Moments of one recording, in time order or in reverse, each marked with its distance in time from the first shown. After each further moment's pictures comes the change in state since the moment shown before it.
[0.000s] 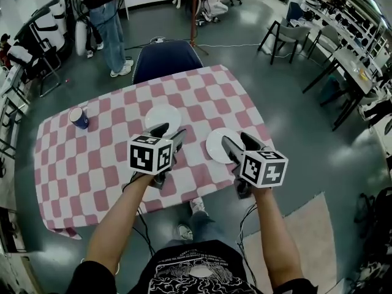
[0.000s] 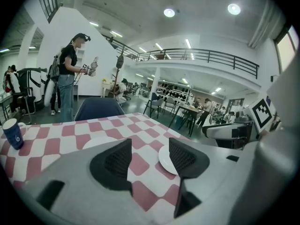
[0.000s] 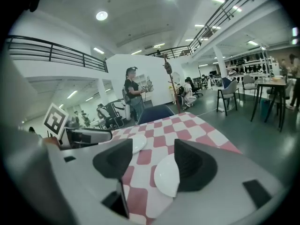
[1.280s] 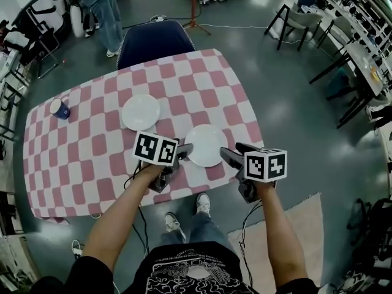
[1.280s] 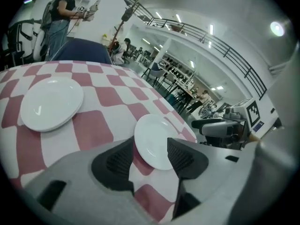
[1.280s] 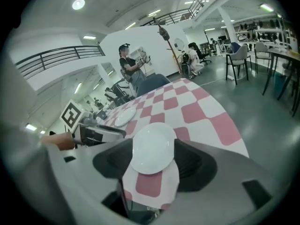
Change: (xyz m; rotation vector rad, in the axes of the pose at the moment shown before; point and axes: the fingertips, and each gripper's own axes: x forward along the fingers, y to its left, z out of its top) left arm 0.121 -0.065 -0.100 -0.258 0.377 -0.150; right arm 0.023 -0.108 -0.073 0.096 0.372 0.164
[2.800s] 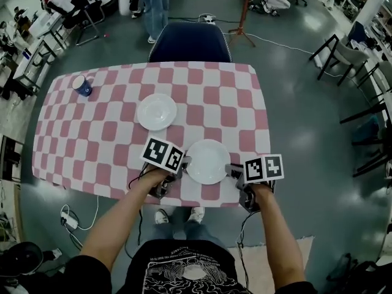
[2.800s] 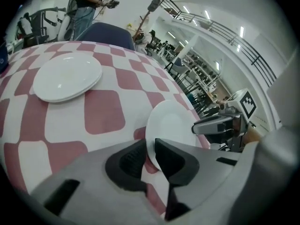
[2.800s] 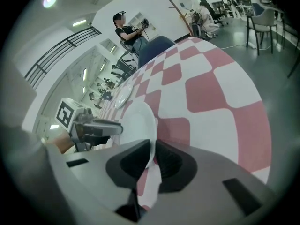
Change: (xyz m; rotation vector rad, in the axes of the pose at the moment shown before) left arm 0.022 0.026 -0.021 -0.227 0.082 0.166; right arm 0.062 -0.036 -0.017 0.034 0.416 0.197
